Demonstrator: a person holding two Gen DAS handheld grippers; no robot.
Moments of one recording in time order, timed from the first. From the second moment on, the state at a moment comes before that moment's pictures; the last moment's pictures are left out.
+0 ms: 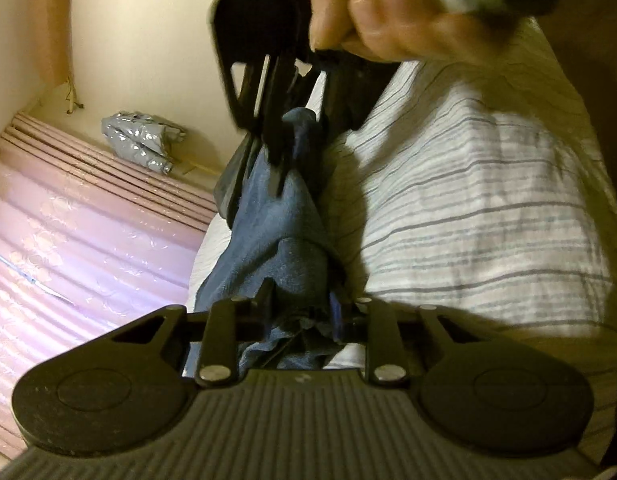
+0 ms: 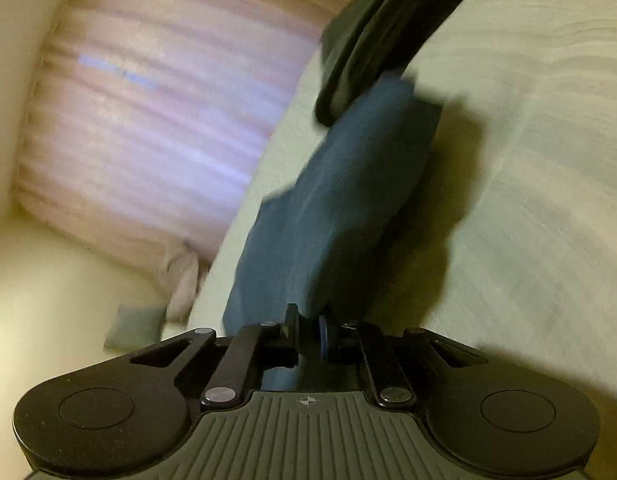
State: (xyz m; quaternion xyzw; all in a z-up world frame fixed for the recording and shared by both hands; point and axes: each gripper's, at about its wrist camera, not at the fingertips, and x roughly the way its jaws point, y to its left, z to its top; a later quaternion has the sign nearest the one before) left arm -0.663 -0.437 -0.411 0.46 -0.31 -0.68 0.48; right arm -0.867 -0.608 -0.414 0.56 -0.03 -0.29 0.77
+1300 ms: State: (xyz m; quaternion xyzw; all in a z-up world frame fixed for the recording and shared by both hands) left arm -0.653 -0.437 -0.399 0.44 -0.27 -0.70 0.49; right arm -0.893 -0.615 -0.430 0.59 -0.07 -0.32 0.74
